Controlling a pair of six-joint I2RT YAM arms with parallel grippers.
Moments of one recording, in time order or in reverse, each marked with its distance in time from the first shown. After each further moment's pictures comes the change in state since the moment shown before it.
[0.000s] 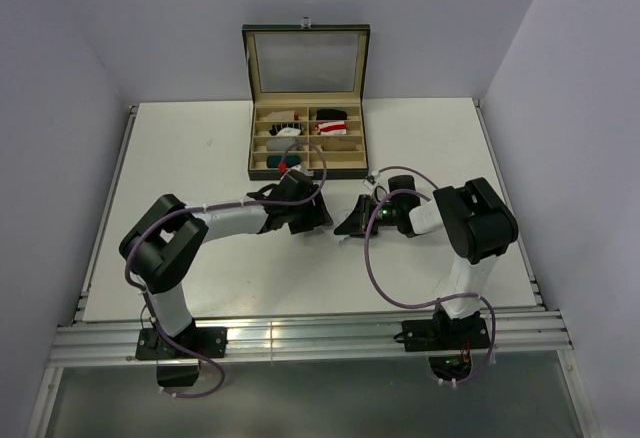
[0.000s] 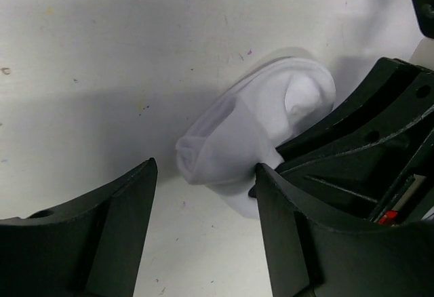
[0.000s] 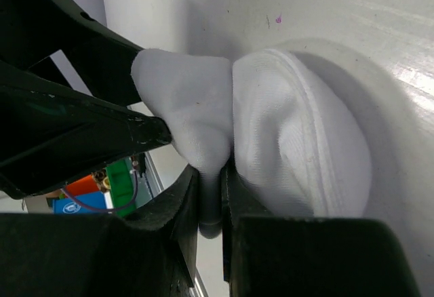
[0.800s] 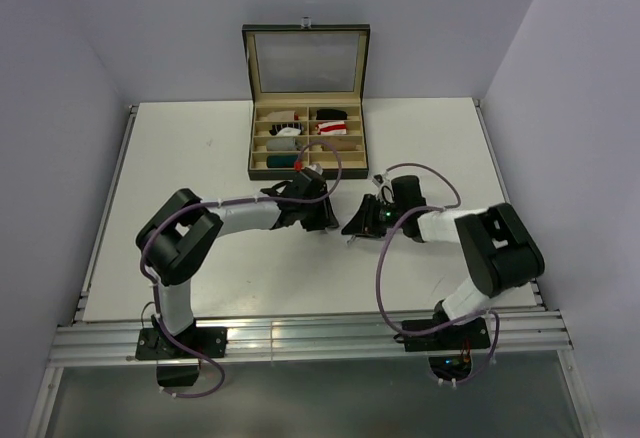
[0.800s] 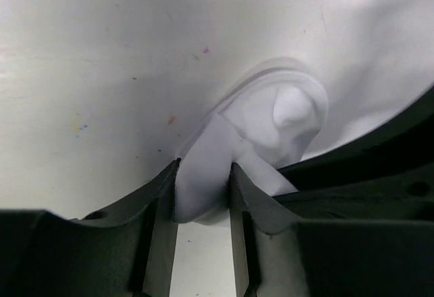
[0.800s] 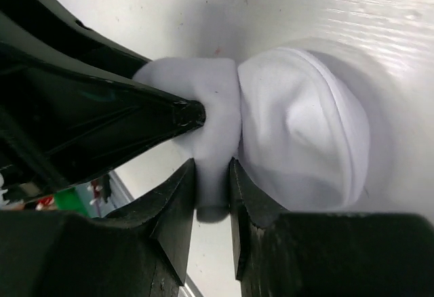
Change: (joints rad) left arm -0.031 0.103 0.113 -0.032 0.029 0.044; right arm 0.023 -0.227 -0.044 -0.197 0.206 -0.048
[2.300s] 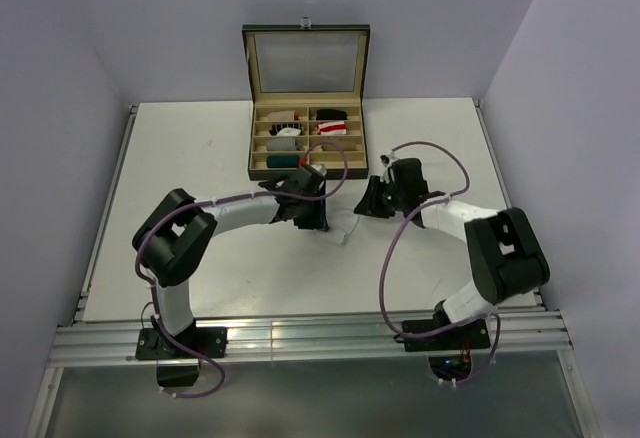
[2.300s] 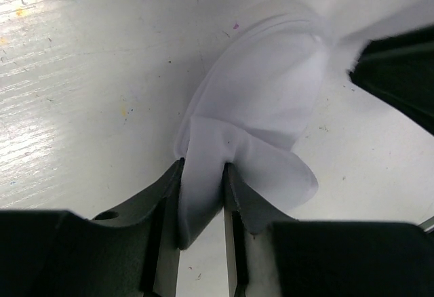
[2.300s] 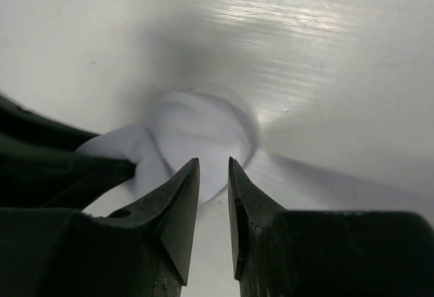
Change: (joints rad) left arm 0.007 -0.022 0.048 -0.166 0.004 0.225; right arm -0.018 -0.020 0.174 -0.229 0.303 -0.137
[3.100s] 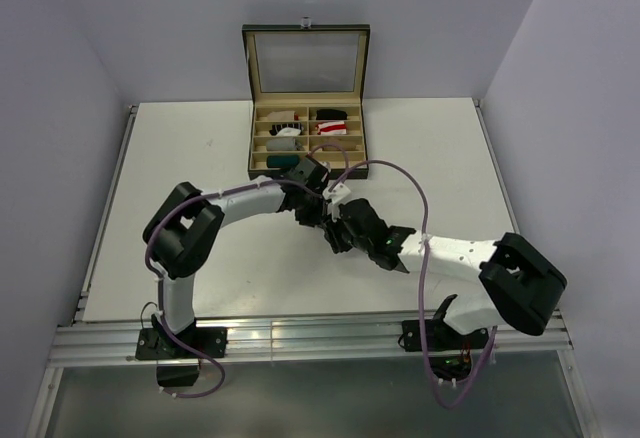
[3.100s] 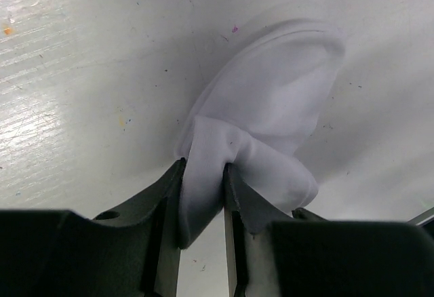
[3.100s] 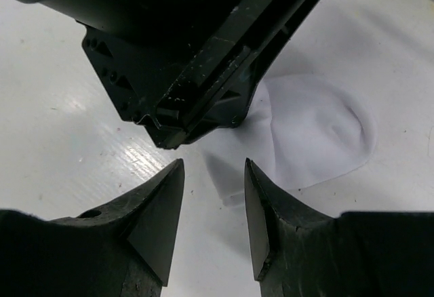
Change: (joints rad) left arm 0.021 0.077 0.133 -0.142 0.055 0.054; right arm 0.564 -0.257 -0.148 0.079 0.516 -0.323
